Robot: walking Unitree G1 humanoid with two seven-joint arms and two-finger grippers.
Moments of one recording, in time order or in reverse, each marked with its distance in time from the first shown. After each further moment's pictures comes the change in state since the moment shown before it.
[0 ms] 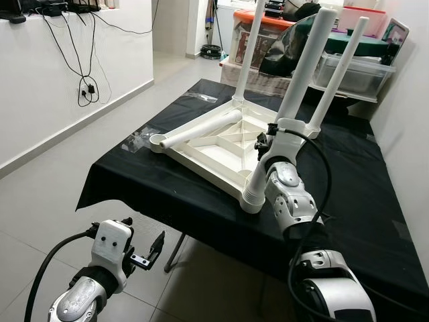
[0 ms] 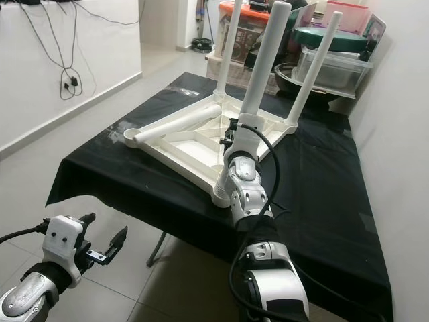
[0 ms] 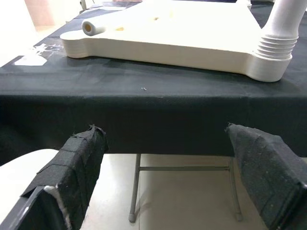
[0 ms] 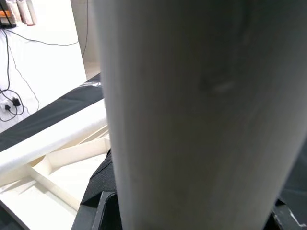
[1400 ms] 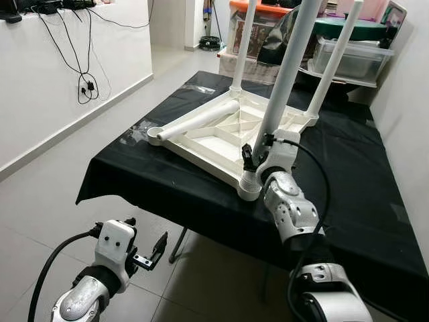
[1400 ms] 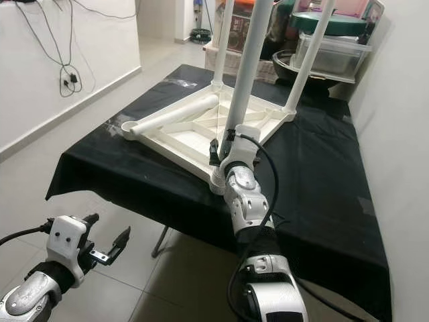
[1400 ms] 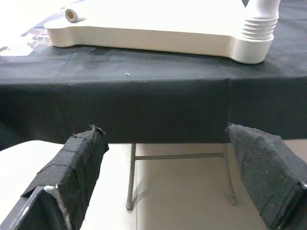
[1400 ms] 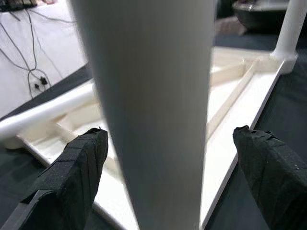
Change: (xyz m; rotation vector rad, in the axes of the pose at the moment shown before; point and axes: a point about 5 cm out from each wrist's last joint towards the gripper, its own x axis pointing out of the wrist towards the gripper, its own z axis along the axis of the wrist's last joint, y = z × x) left arm 0.002 -0.002 -0.002 -0.003 0.006 -0.016; right arm -0.005 -0.002 0.006 0.020 0.007 0.125
